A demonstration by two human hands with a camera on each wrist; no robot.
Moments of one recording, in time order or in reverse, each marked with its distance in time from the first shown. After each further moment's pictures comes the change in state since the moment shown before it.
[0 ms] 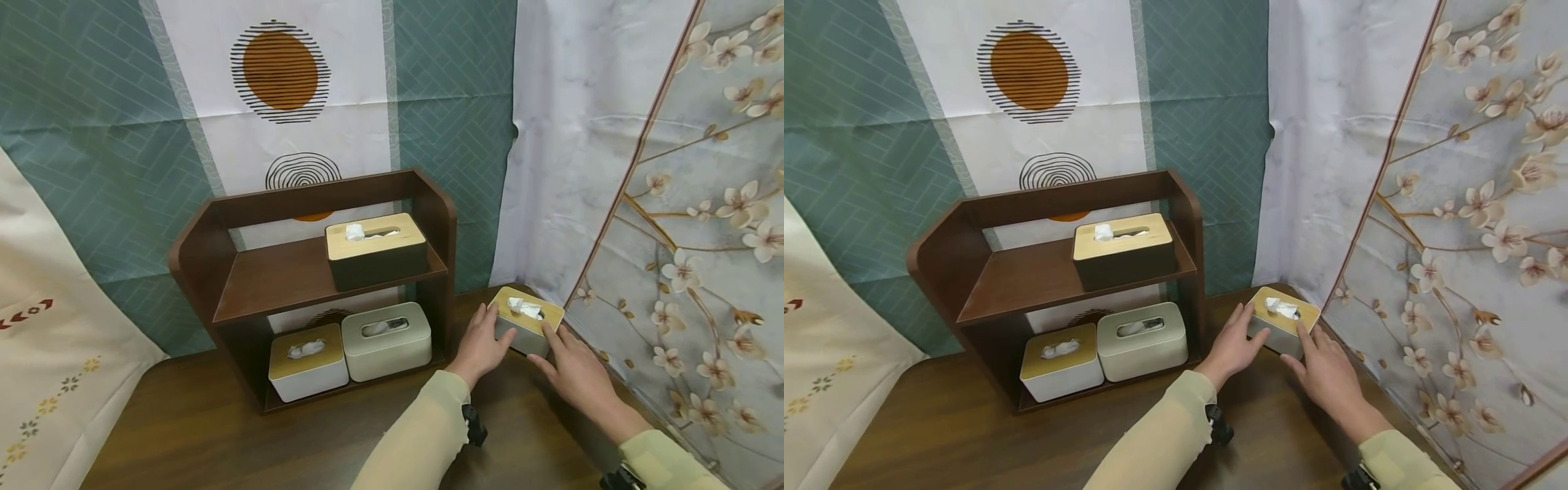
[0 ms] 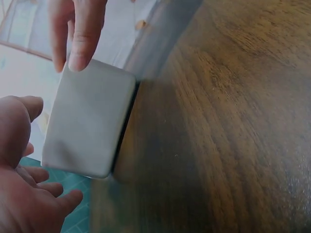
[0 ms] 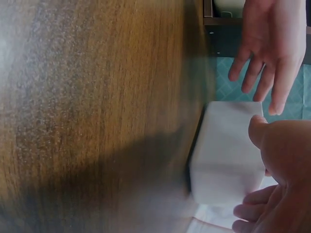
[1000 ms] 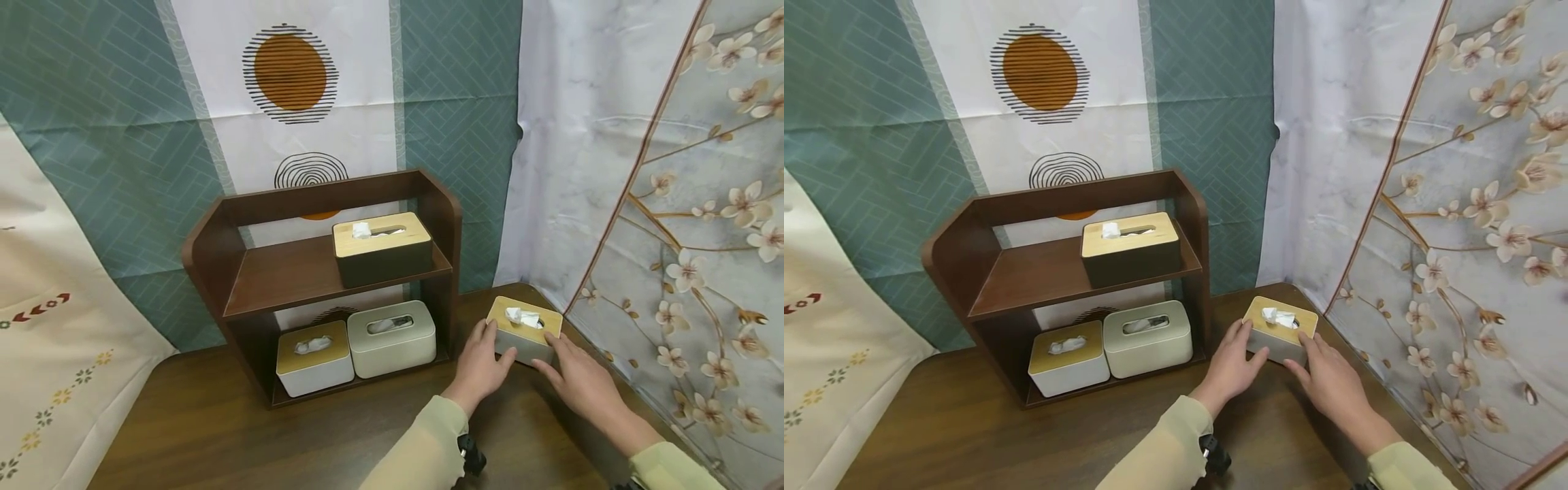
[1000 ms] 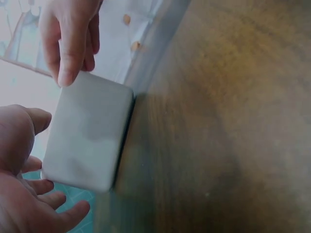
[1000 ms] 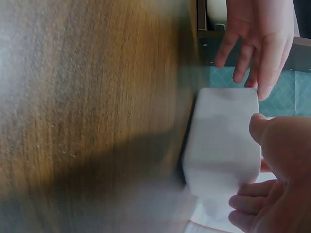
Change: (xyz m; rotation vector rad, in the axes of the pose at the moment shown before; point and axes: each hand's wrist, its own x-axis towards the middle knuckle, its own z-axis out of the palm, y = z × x) left_hand -0.043 -0.006 0.002 0.096 0.058 0.021; right_hand -0.013 -0.015 -0.009 0.074 -0.054 0.066
